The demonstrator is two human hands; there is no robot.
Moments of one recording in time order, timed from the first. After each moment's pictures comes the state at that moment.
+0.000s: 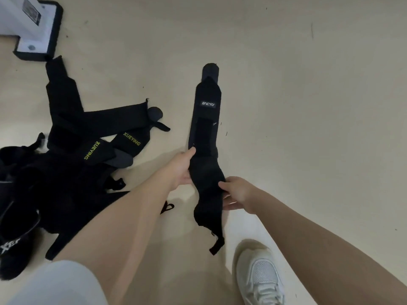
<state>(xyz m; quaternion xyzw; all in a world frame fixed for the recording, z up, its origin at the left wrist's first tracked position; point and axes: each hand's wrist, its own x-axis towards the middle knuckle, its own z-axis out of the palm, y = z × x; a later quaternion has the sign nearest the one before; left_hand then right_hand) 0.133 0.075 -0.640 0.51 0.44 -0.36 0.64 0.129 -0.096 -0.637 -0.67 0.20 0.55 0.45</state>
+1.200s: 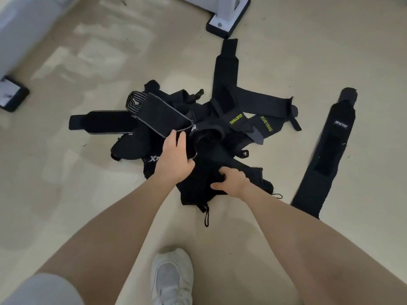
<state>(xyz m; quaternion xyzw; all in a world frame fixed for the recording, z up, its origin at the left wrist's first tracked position) -0.110 0.305 -0.596 0.88 0.37 -0.13 0.25 -0.014 0.158 -0.655 -0.84 -0.24 0.48 0.09</state>
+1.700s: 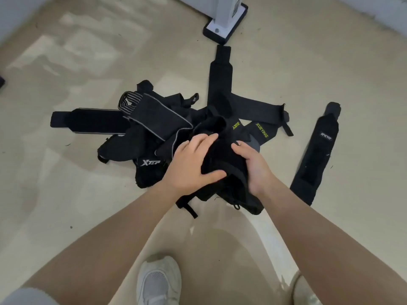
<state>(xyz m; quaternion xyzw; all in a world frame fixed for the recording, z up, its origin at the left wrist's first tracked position) -0.096 0.285 -0.574 0.91 0.18 0.02 0.38 0.020 0.165 -0.554 -0.56 0.07 0.55 0.61</state>
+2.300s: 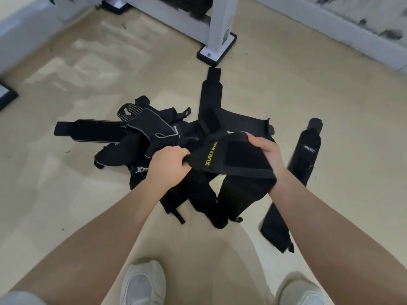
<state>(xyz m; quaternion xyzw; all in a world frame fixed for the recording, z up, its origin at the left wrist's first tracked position) -0.089 0.289 -0.561 0.93 0.29 -0.04 0.24 0.073 0.137 -0.524 -0.38 -0.03 0.59 0.71</state>
